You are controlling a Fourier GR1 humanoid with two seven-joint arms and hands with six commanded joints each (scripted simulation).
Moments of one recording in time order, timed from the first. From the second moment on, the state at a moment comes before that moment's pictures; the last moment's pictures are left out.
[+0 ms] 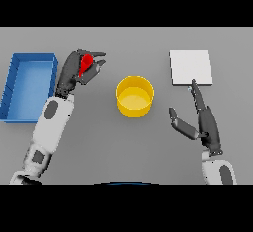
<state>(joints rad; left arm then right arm) -0.57 0.09 -0.08 -1.08 -0.25 0.12 -0.07 0.10 -0.07 0.13 -1.71 0.24 -0.03 -0.12</state>
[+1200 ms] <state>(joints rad) -1.01 0.30 -0.78 -0.90 -0.88 -0.21 0.02 0.10 -0.05 0.12 -1.72 0.24 -0.04 -0.09</state>
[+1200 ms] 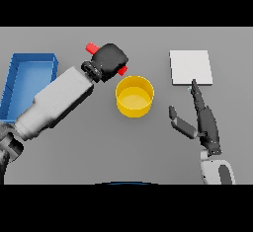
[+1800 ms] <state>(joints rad) -1.21 0.28 -1.07 -0.79 -1.04 -0.30 -0.07 0.10 -0.03 0.13 -1.71 0.25 -0.07 -0.10</state>
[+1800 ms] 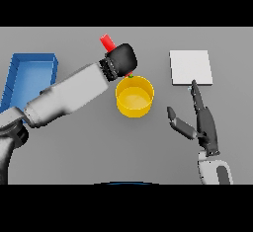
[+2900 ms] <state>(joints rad) -1.59 0.27 -1.32 -0.60 -1.12 -0.22 -0.15 0.09 -0.04 0.13 -1.71 0.27 -0.07 -0.12</state>
